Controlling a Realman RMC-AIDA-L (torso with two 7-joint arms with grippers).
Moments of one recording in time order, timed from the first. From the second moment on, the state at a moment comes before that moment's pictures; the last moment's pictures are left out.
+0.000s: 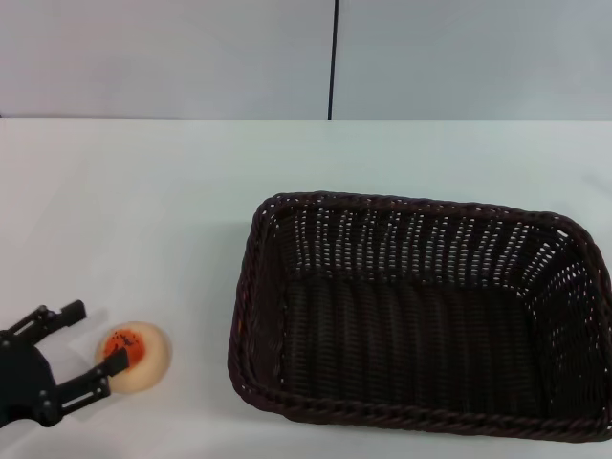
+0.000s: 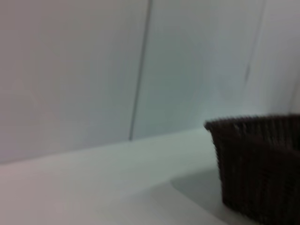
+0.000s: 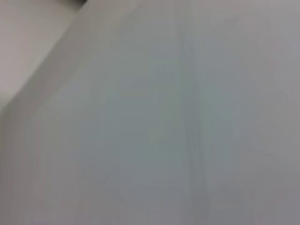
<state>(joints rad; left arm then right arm) -0.14 -2.06 0.24 0.45 2.13 1.70 -0.80 0.11 2.08 -0.96 -0.62 -0.84 -1.83 0.98</state>
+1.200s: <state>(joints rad) -0.17 -2.06 0.08 0.41 2.15 1.81 -0.61 0.16 2.08 -0.74 -0.05 -0.70 -1.91 0.77</state>
